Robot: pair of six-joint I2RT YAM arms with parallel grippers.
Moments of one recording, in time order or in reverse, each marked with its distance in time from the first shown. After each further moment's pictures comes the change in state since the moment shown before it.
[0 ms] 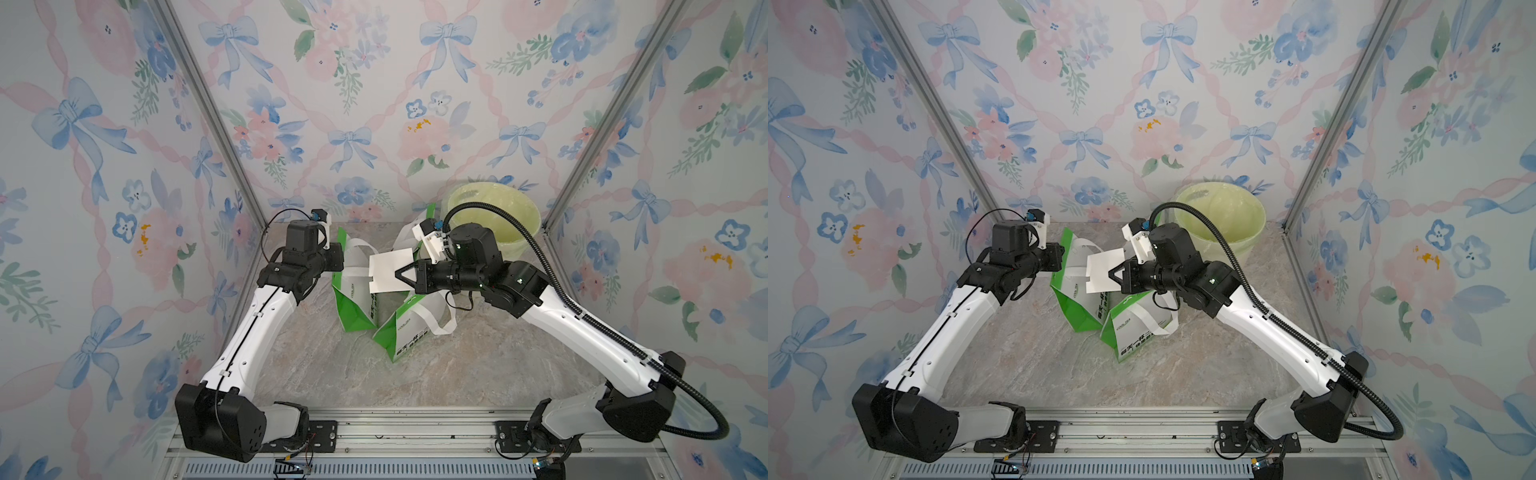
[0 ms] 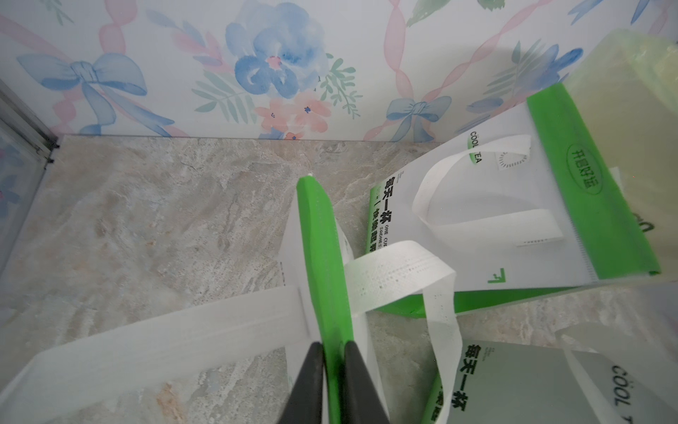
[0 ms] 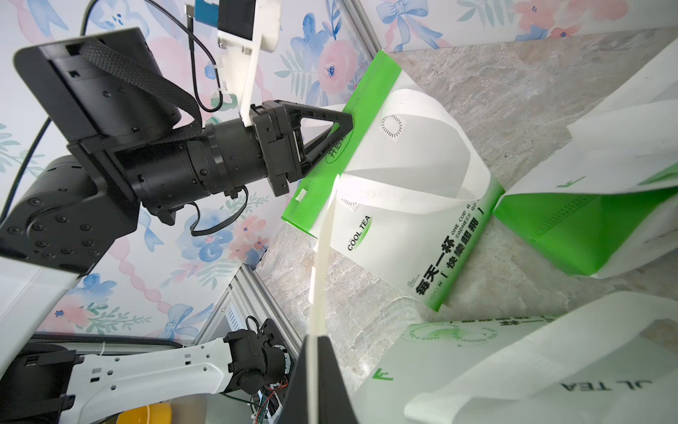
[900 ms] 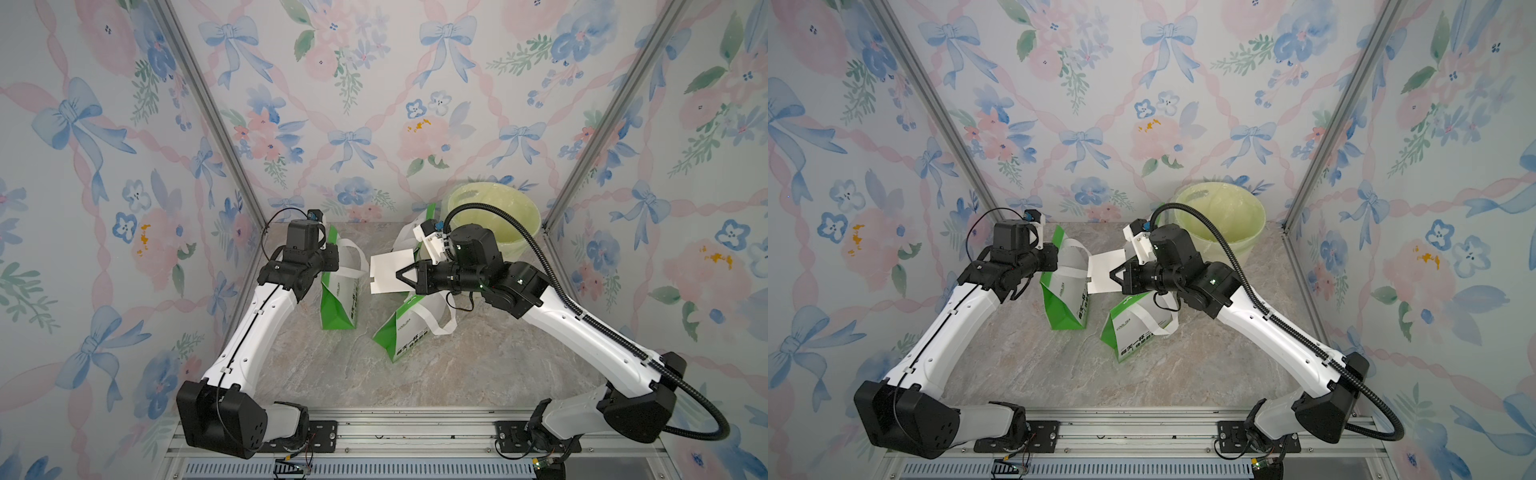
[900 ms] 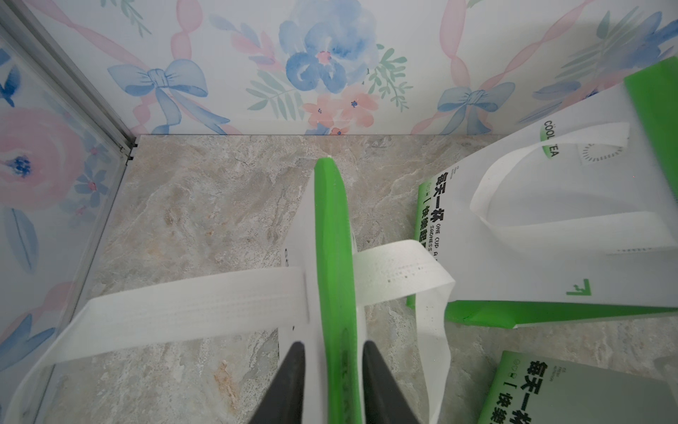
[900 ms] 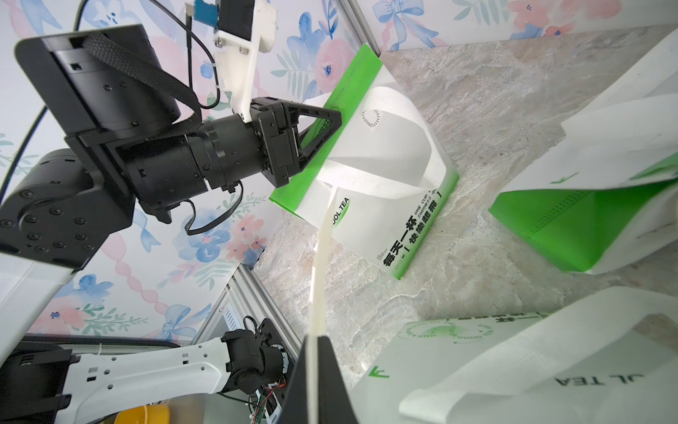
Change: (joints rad) left arm 0.007 0.015 0.017 -0.042 -0.138 0.036; right arm -0.002 -0.004 -0.008 -0.001 0.004 0.000
